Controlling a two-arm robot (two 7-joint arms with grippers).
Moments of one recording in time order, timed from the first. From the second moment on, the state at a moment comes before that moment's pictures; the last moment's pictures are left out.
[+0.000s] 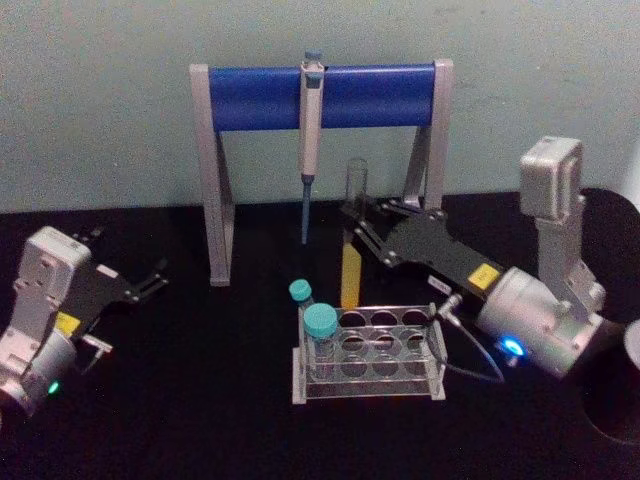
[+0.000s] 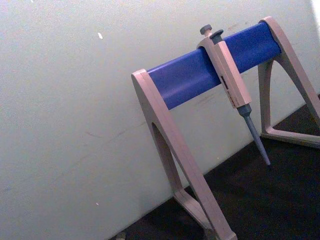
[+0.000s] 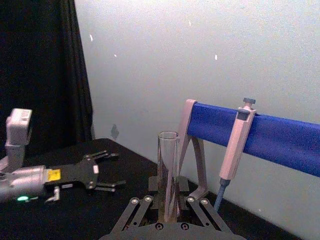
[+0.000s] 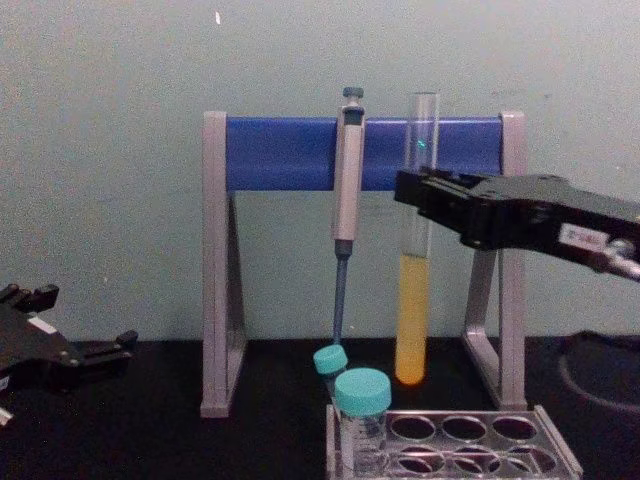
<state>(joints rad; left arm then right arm) -0.20 0.60 0.45 -1.41 -0.25 -0.12 0.03 0.18 0.42 -0.38 -1.72 0.47 0.06 0.41</state>
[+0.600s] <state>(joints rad) -0.20 0.60 0.45 -1.41 -0.25 -0.12 0.03 0.27 0.39 -0.36 -1.60 0.44 0.05 0.38</state>
